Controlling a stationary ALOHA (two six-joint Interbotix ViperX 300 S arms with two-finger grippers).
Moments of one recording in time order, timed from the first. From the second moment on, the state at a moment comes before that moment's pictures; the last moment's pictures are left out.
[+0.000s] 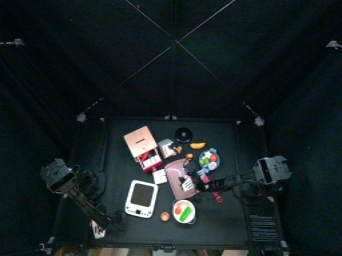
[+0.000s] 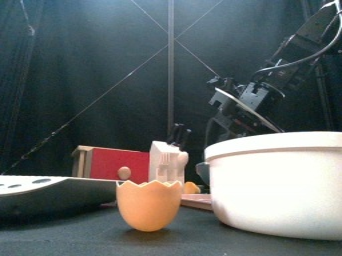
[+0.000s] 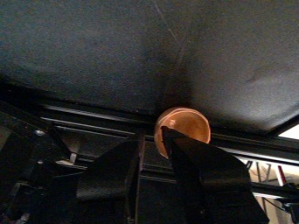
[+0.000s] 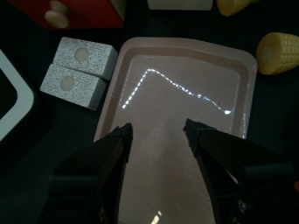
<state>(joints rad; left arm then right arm) -0.88 0.05 0.76 -0.34 1.16 -0.81 0.15 0.04 0.75 -1.29 0.54 2.21</state>
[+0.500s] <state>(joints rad) -0.87 -0.02 0.71 -0.20 1.21 -0.86 0.16 0.04 0.75 -1.28 0.54 2.21</state>
